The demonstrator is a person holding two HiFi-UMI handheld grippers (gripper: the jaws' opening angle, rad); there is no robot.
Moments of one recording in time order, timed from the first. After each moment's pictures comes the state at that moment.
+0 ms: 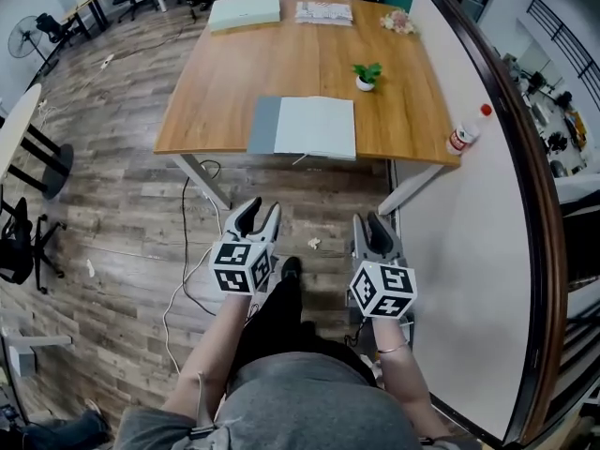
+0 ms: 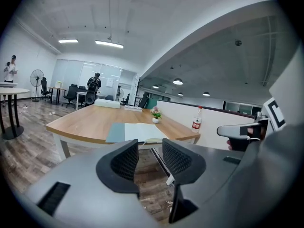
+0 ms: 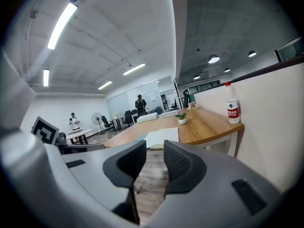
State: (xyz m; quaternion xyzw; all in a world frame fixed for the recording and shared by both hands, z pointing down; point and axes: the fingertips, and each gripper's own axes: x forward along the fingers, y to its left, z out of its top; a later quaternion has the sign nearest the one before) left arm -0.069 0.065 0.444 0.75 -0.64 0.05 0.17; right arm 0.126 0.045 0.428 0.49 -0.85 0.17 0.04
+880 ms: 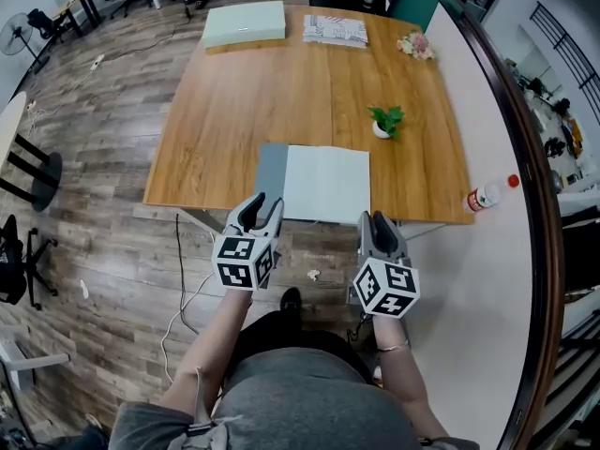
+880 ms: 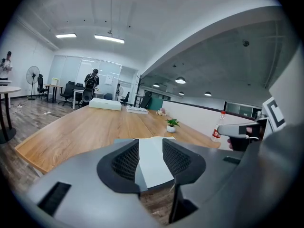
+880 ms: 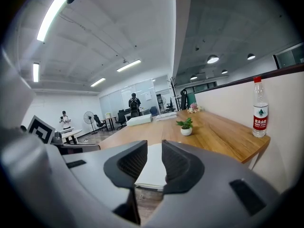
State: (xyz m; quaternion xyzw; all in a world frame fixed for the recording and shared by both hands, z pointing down) left arm -0.143 -0.112 0.436 0.76 -0.63 0.06 0.18; right arm 0.060 -0.131 0.415 0.52 -0.83 0.17 0.05
